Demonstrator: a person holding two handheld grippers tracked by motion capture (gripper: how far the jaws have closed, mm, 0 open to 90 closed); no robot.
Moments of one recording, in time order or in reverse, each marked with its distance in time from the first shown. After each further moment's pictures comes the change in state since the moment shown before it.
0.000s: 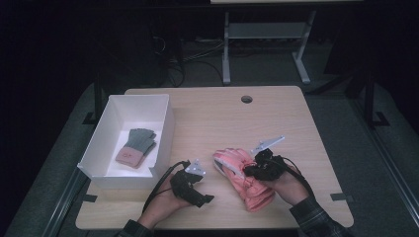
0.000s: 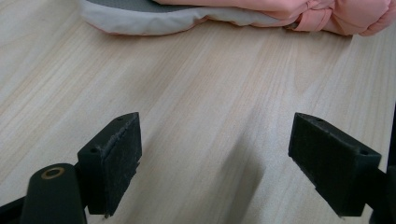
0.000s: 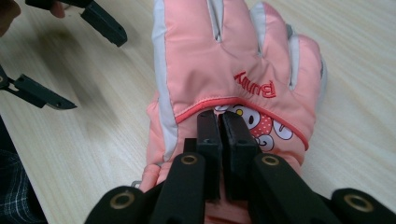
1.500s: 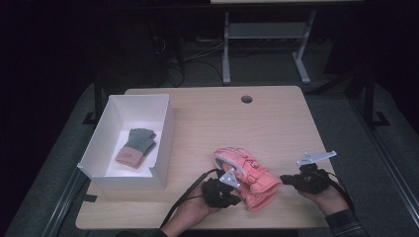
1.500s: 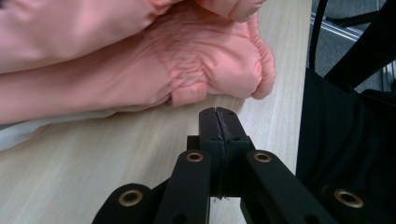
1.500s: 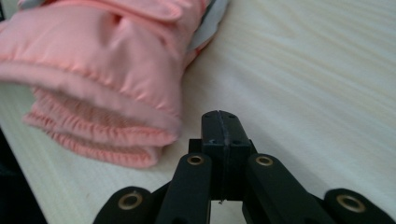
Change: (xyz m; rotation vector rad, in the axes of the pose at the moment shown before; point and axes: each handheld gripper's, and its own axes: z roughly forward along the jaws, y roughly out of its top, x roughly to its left) left arm -0.063 0.051 0.038 0.032 -0.152 0.129; right arm -0.053 -0.092 -0.048 -0.082 -0.028 0.085
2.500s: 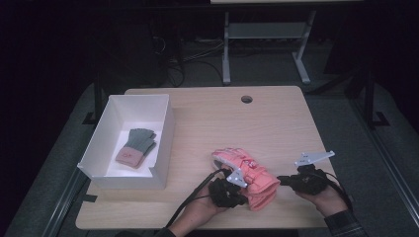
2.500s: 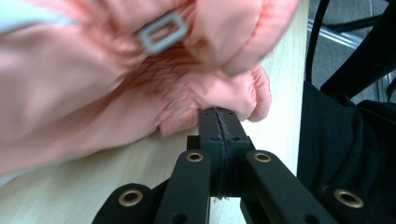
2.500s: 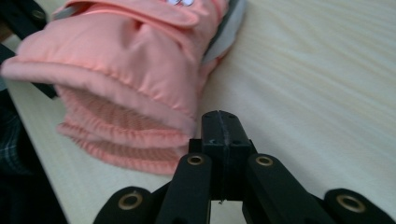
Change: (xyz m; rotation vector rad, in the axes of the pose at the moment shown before) left arm 0.001 0.009 0.005 -0.030 -0.003 -0.006; right arm 0.007 0.006 -0.003 -0.024 0.033 -0.026
